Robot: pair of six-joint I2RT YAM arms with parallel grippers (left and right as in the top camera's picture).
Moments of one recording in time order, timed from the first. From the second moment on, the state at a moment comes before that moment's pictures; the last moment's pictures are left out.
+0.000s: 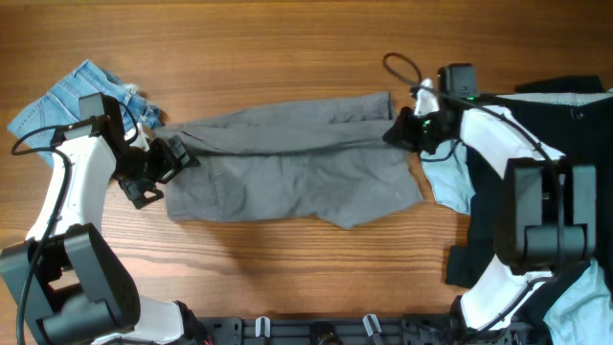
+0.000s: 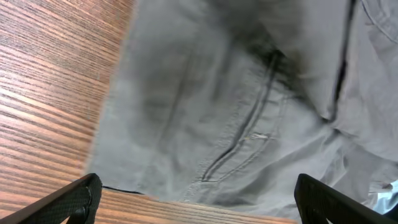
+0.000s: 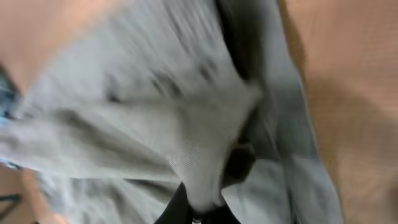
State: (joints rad) left arm 0.27 1.66 1.12 -1.00 0.34 -0.33; right arm 0.01 1.93 1.19 -0.53 -0.59 0.33
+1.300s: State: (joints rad) left arm 0.11 1.66 1.12 -0.88 0.40 -0.27; right arm -0.02 1.82 1.21 -0.41 -0.77 0.49
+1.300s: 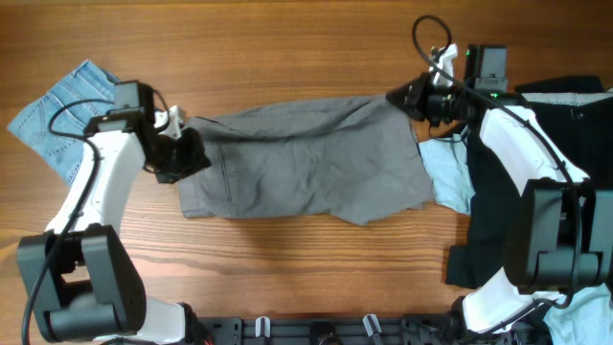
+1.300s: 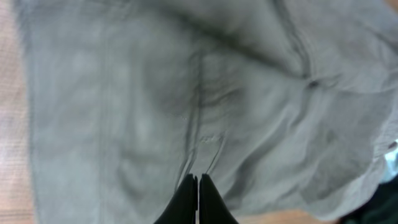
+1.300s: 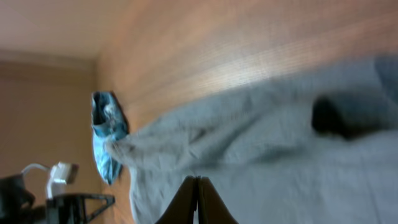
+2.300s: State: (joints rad) left arm -0.21 1.91 1.31 -0.47 0.61 -0.25; right arm 0.20 1.82 1.02 -0.75 -0.41 0.36
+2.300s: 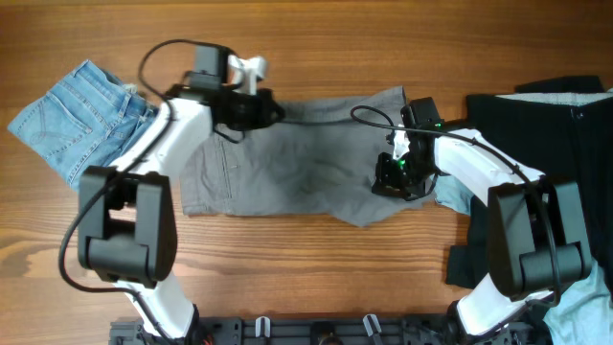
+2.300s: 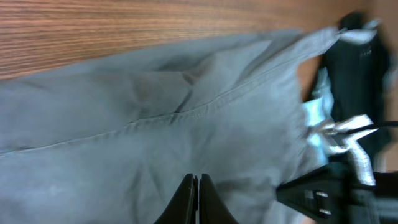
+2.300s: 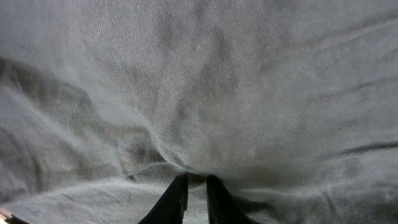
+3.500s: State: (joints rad) left arm 0.16 1.69 1.00 -0.86 0.26 -0.25; right arm 0.18 1.87 1.08 -0.70 -0.30 0.41
